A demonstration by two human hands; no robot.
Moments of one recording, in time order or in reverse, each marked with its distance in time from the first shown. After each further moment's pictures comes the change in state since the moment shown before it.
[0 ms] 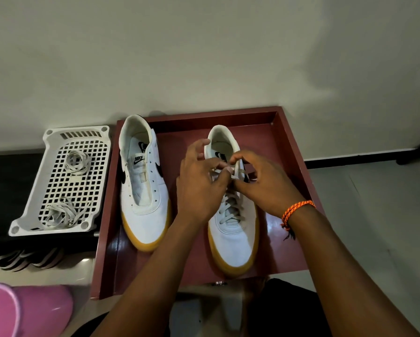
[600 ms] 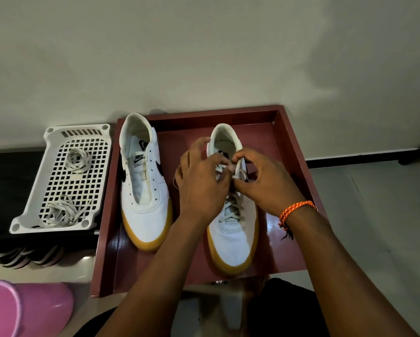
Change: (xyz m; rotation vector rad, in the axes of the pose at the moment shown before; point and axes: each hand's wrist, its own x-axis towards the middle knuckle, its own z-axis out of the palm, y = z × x) left_hand -0.002 0.005 0.004 0.286 -0.033 -0.026; right_hand -0.001 0.000 0.002 -0.028 0.042 -0.009
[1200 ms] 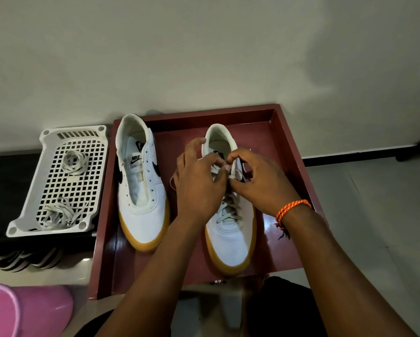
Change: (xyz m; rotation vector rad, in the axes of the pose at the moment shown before) left_hand 0.003 0.001 -0.001 -0.034 -0.021 -0.017; right_hand 0.000 0.001 0.002 0.026 -0.009 -0.010
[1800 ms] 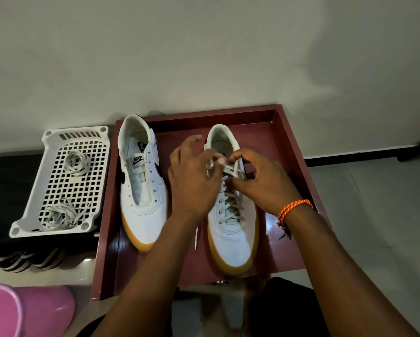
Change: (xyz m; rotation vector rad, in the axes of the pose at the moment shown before) left_hand 0.006 -0.005 -0.011 -0.020 0.061 0.030; right_hand 0.002 0.001 0.001 -0.007 0.026 0.046
